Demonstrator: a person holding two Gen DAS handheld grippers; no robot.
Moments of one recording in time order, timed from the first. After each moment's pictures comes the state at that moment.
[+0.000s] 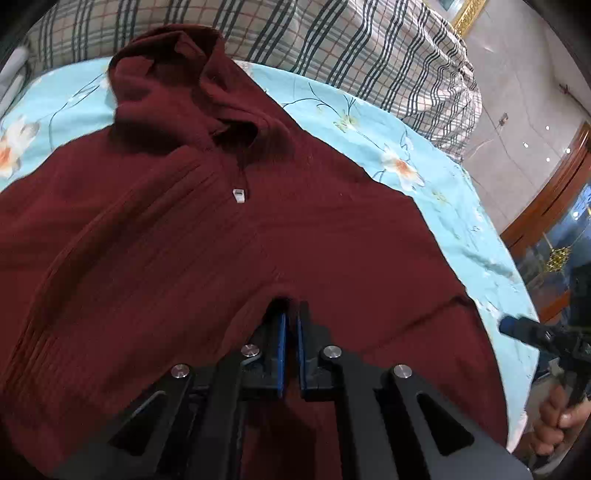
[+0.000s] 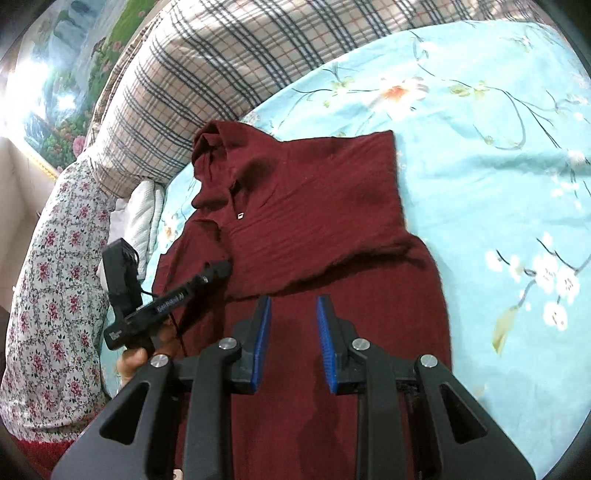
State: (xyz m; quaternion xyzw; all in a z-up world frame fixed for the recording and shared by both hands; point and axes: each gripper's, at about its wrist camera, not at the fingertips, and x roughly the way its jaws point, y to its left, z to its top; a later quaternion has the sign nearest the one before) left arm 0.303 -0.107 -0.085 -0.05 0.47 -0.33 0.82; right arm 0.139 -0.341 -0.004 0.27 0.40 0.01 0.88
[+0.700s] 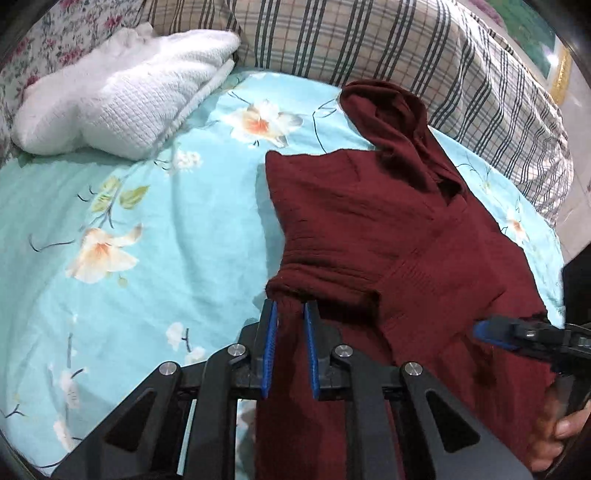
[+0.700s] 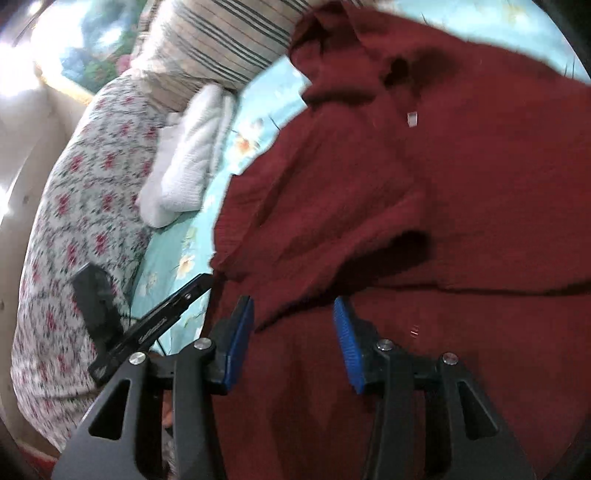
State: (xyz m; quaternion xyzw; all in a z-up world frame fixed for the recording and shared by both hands) left arm 0.267 0.096 -0.070 -0.07 0.44 -0.09 0.89; right arm 0.261 -0.185 -0.084 0.28 0.48 0.16 0.81
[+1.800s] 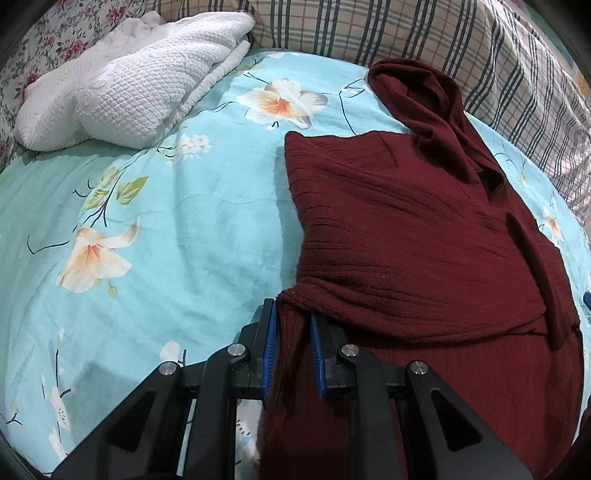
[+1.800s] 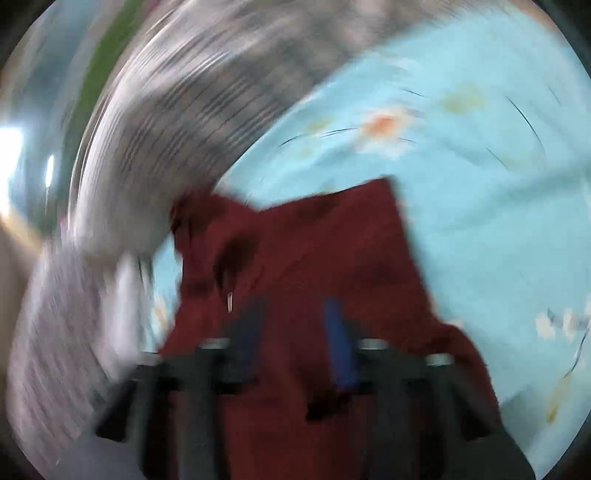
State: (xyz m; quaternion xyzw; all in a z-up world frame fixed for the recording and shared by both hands) left arm 0.299 0.083 -0.091 -0.05 0.46 -0.04 0.88; right arm 0.189 -0.325 -0.008 0.25 0.34 -0.04 0.91
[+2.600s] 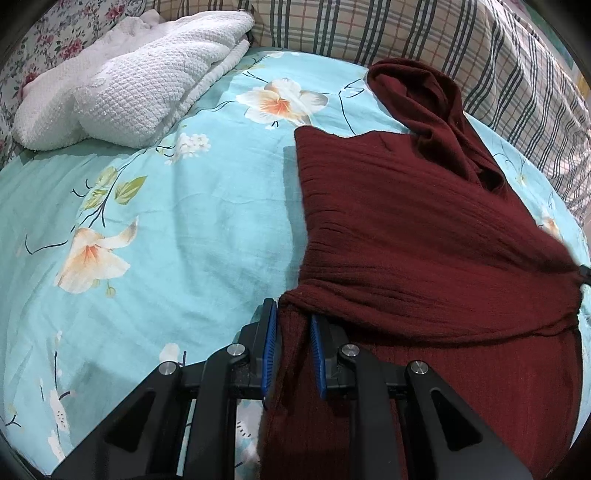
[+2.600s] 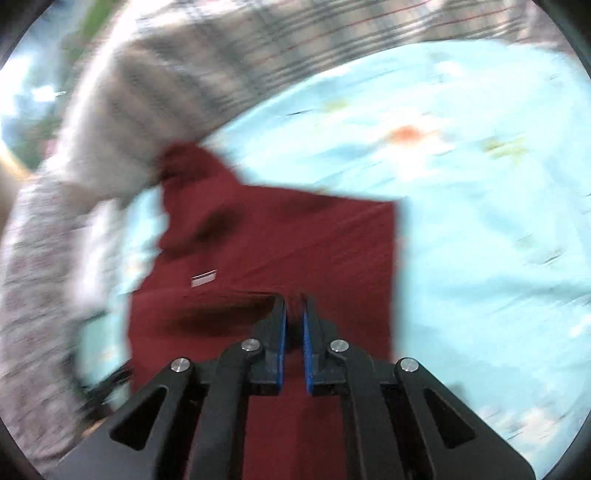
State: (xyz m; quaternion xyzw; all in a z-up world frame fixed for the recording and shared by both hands) left arm 0.299 0.082 -0.091 -0.05 0.47 -0.04 0.88; right arm 0.235 -0.411 -0.006 0.20 0.44 -0.11 0.87
